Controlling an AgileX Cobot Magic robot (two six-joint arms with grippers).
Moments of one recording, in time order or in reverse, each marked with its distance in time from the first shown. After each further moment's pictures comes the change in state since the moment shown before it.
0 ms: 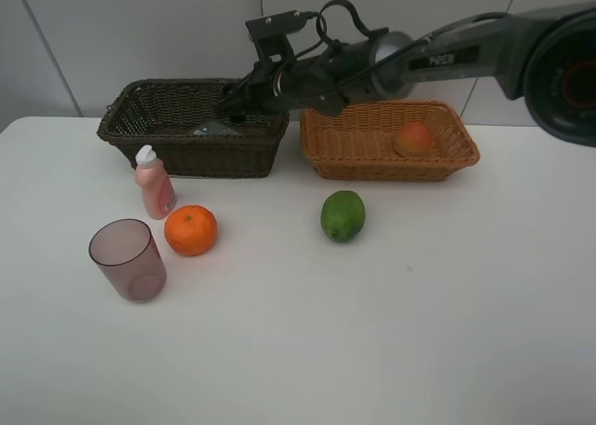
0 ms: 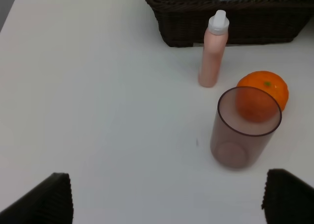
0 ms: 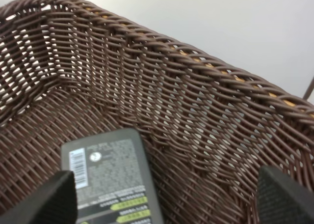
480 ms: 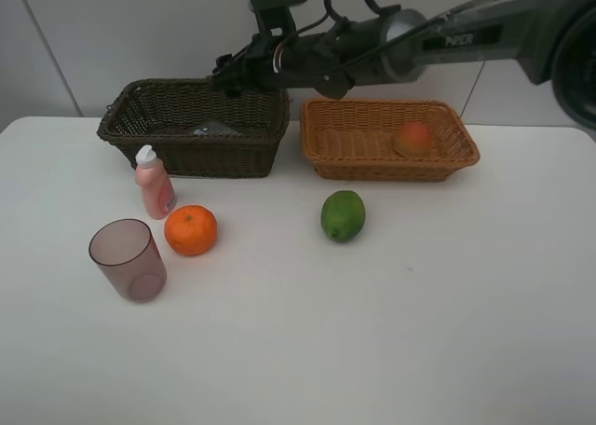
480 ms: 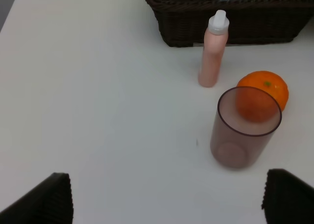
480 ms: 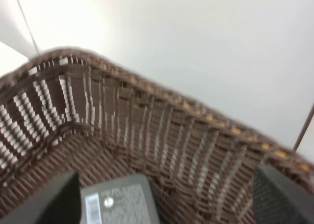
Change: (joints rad) left arm 0.000 0.000 0.000 0.000 0.000 0.000; right arm 0.000 -0.057 0.000 0.023 -0.044 0.000
